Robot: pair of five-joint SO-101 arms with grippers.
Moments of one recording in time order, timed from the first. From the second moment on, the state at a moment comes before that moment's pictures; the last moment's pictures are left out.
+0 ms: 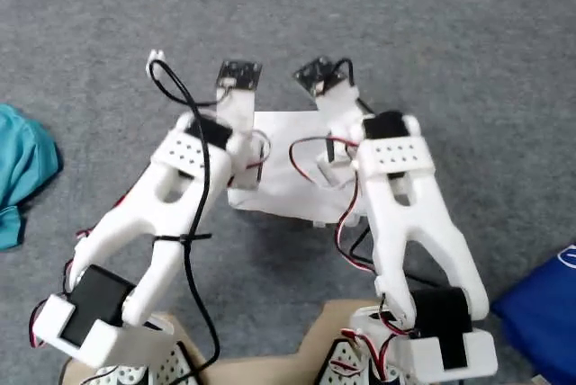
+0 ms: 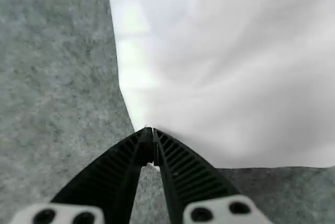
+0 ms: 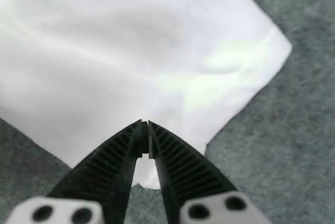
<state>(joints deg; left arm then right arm) 21.1 -5.8 27.3 59.2 7.2 -10.6 -11.2 34.7 59.8 16.7</state>
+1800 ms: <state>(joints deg) -5.8 0.0 10.9 73.6 -3.8 -3.2 -24.5 40.8 72.5 -21.3</state>
